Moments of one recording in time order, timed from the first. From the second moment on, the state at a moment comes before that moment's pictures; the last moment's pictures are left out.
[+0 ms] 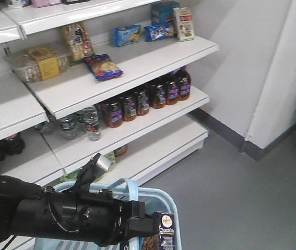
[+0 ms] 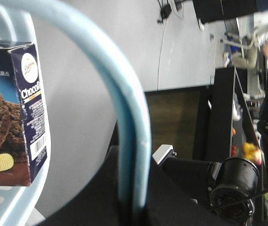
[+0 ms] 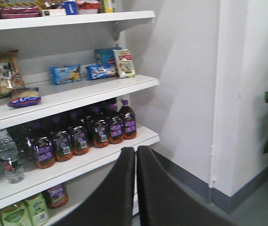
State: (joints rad) left arm -0.59 1.49 -0.65 -1.69 0.68 0.84; right arm 0.00 -0.01 0.03 -0.04 0.10 0.05
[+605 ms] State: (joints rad) left arm -0.59 1.49 -0.65 -1.69 0.68 0.84; right arm 0.00 -0.01 0.03 -0.04 0.10 0.05
